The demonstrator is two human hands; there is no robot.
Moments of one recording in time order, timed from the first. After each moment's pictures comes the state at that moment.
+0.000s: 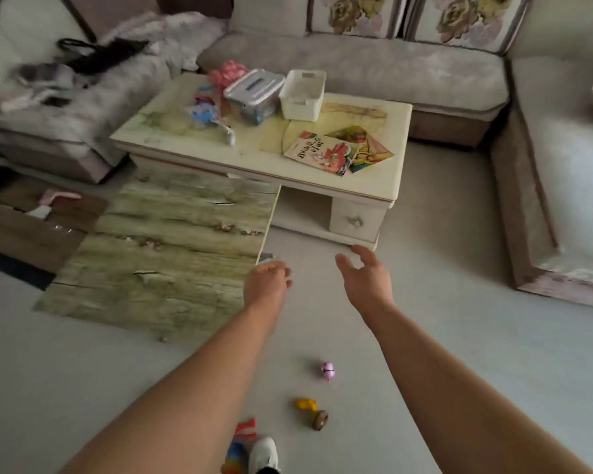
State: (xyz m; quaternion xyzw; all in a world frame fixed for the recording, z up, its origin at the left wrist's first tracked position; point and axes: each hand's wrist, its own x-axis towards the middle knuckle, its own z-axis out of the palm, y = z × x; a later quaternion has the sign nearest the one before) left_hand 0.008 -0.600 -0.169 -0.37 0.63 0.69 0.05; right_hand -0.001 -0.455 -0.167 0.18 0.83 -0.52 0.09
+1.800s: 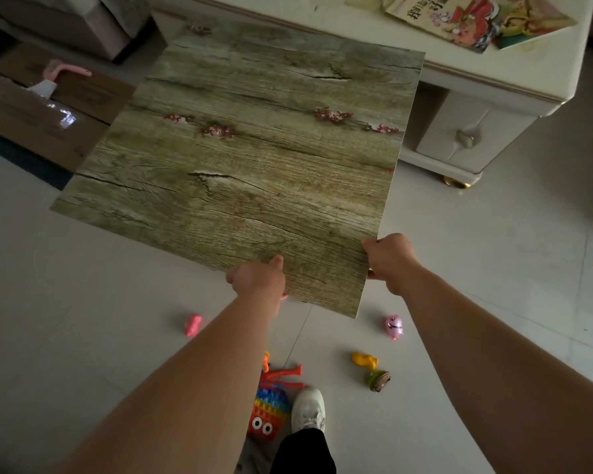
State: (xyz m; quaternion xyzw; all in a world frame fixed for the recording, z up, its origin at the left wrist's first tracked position) left_hand 0.023 -0.803 -0.443 -0.56 0.61 0.55 0.13; right_hand -0.048 -0.630 -0.451 0.28 0.77 -0.48 0.30
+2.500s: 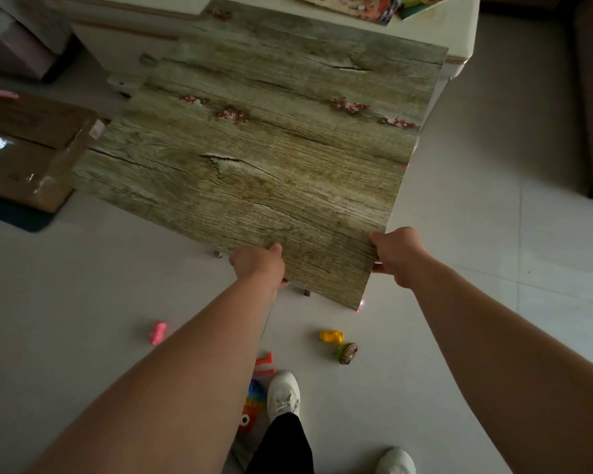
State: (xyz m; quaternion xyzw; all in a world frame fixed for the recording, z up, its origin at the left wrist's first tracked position) left_hand 0.025 -0.682 -0.459 -0.49 0.67 0.54 0.13; right_hand -0.005 -0.490 -0.453 0.35 0.73 -0.53 0.24
